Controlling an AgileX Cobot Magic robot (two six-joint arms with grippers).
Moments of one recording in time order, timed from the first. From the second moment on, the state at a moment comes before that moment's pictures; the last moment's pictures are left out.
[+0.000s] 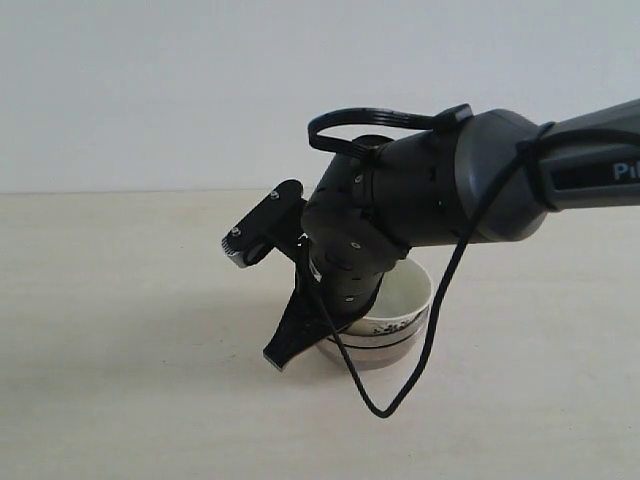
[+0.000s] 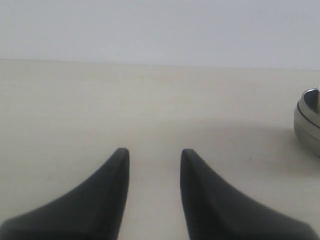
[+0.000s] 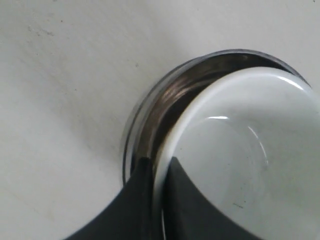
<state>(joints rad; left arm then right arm) -0.07 0.00 0.00 -0.16 0.31 0.09 0.84 1.90 -1.30 -0.46 0.65 0.24</state>
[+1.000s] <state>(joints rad) -0.07 0.00 0.00 -0.16 0.31 0.09 0.84 1.74 -1.30 -0.32 0.66 0.21</state>
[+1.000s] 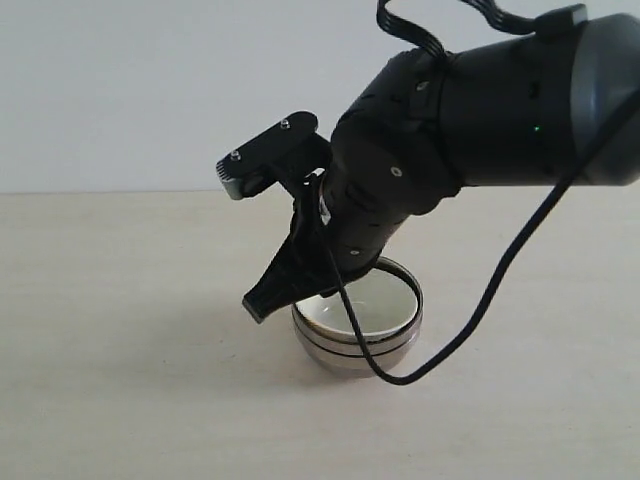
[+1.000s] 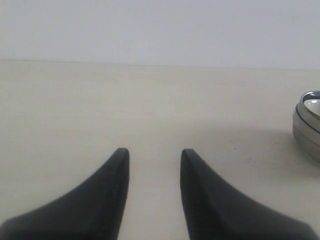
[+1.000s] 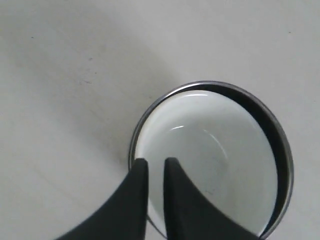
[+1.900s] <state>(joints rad) -0.07 0.00 0.00 -0.16 0.31 0.09 0.84 1.77 -1.10 -0.31 0.42 0.20</state>
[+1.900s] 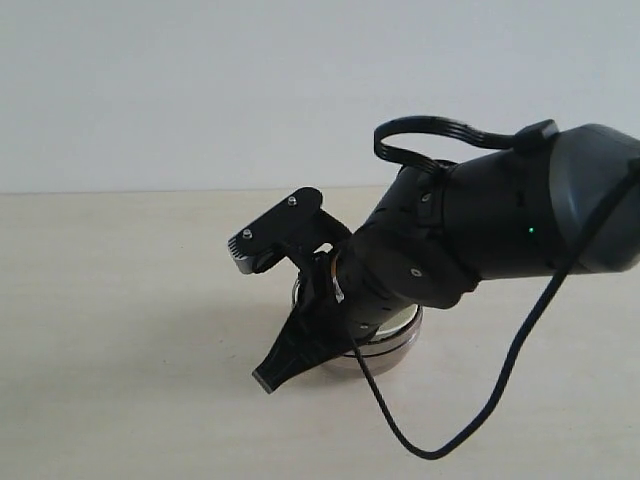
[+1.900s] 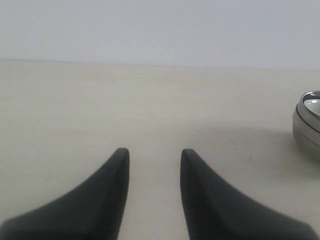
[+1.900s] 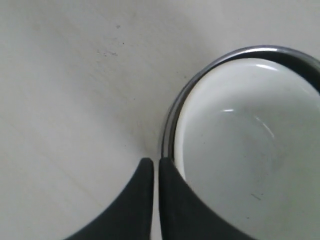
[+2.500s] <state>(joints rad) -0.07 0.00 0.00 -0.16 0.31 0.09 0.84 1.81 -1.12 -0.47 0.40 0.30</state>
